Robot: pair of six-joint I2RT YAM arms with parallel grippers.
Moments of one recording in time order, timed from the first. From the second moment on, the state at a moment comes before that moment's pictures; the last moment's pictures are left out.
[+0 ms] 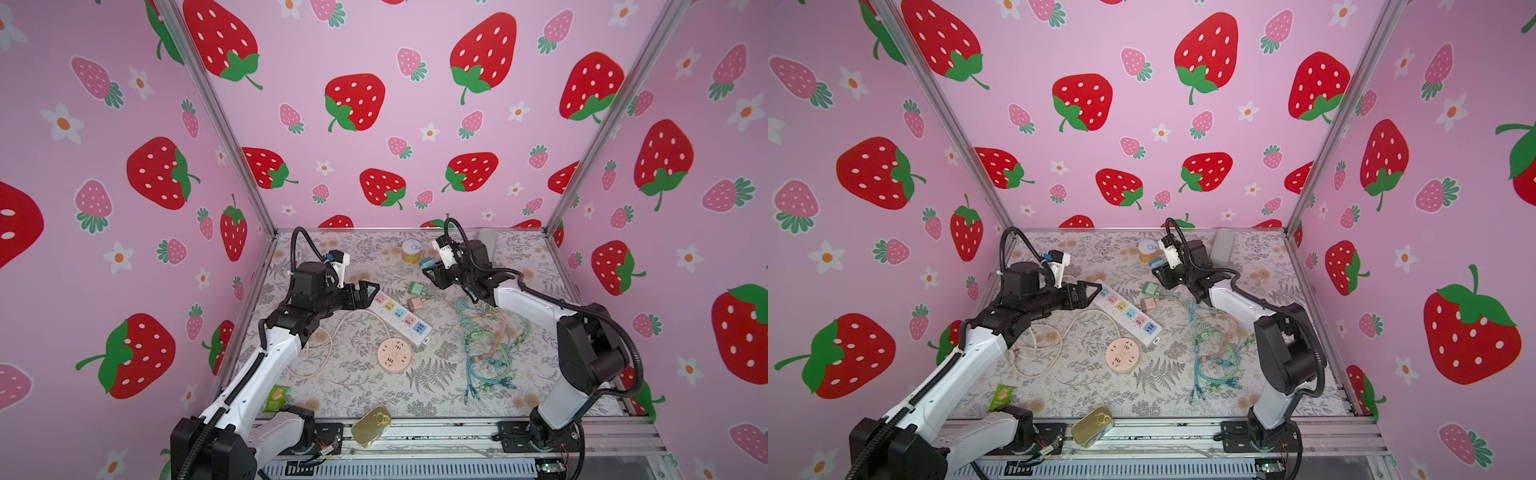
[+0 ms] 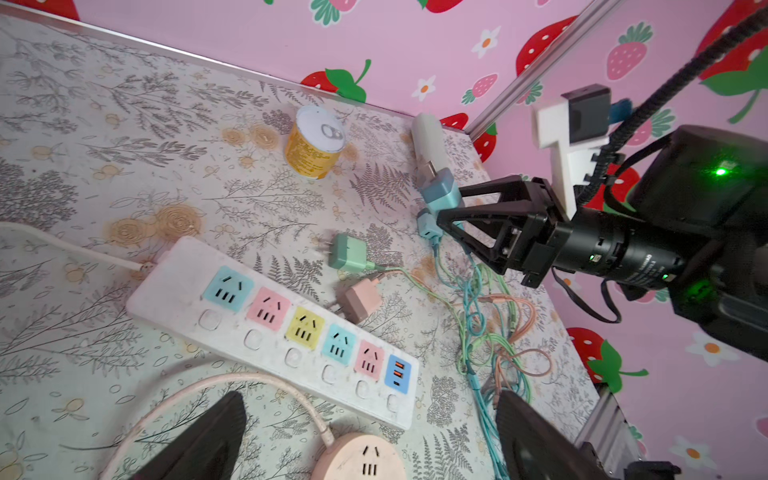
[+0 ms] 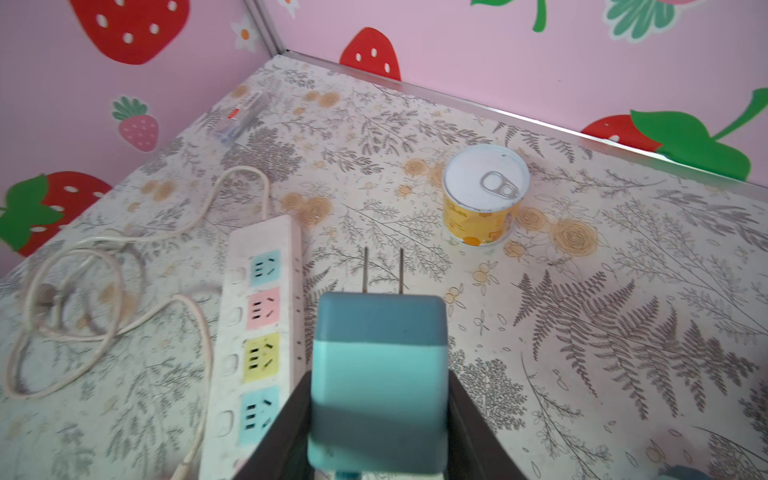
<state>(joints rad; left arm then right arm) -0.23 1.11 0.90 -0.32 0.49 -0.35 0.58 1.68 1.15 0.01 -0.35 0.01</state>
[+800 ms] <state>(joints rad) -0.28 1.29 0.99 -0.21 0.82 -0.45 0.74 1.53 1.04 0.07 -0.48 -0.19</state>
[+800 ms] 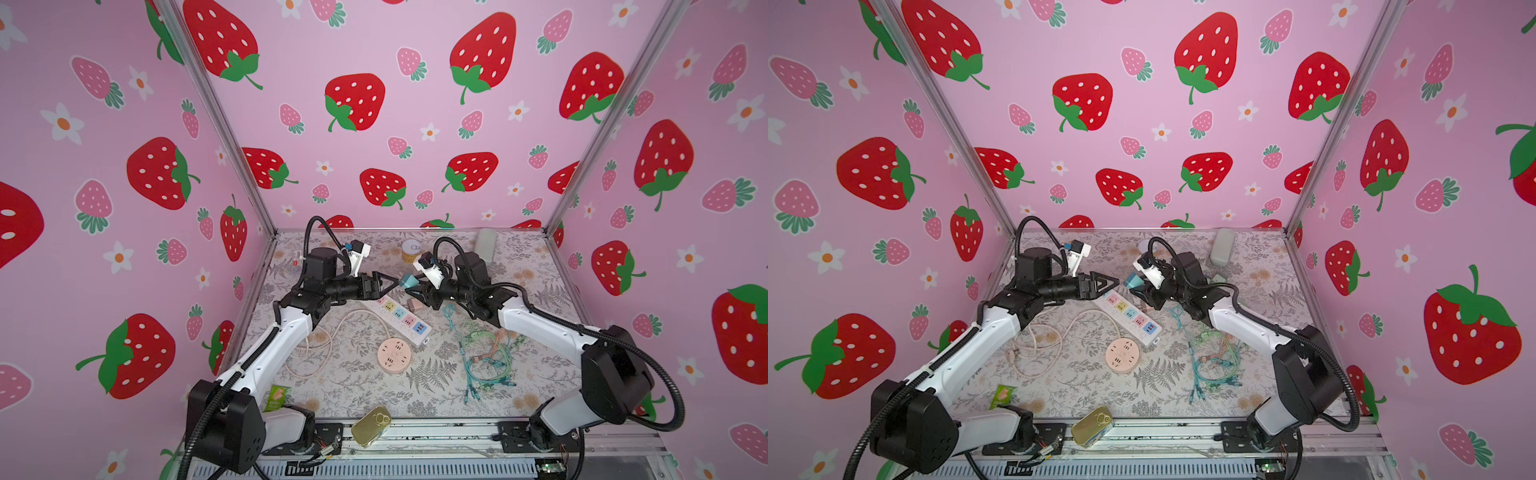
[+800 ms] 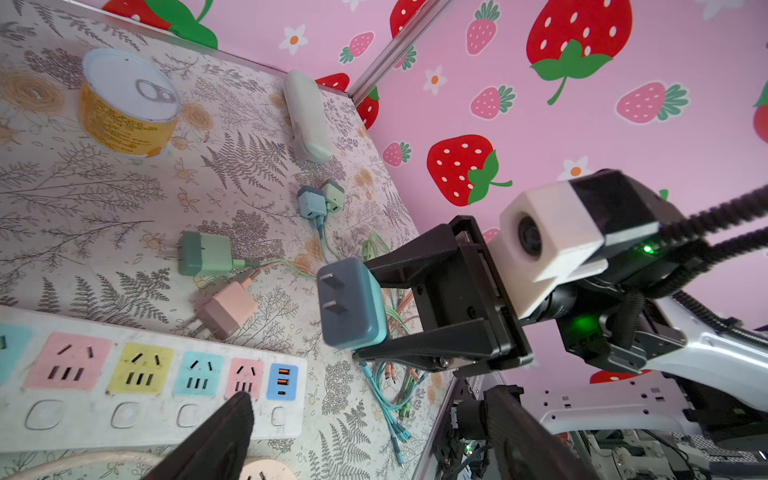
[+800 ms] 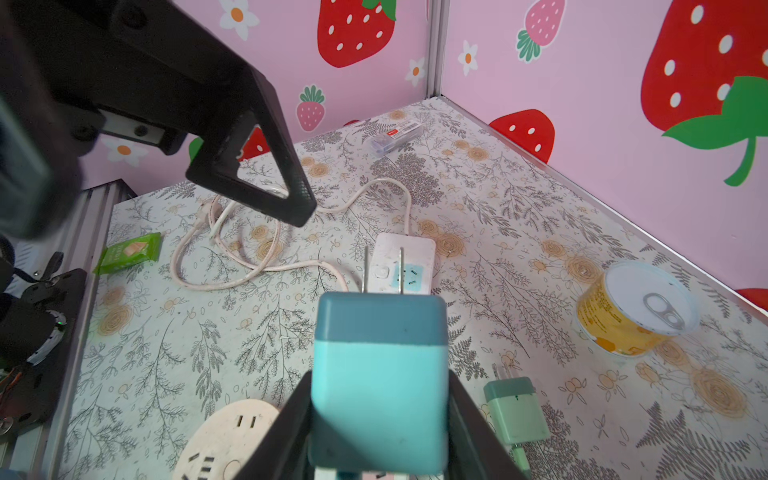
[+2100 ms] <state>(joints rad) -0.29 1.32 1.00 -0.24 0.94 -0.50 0.86 1.45 1.01 0.09 -0.38 -0.35</state>
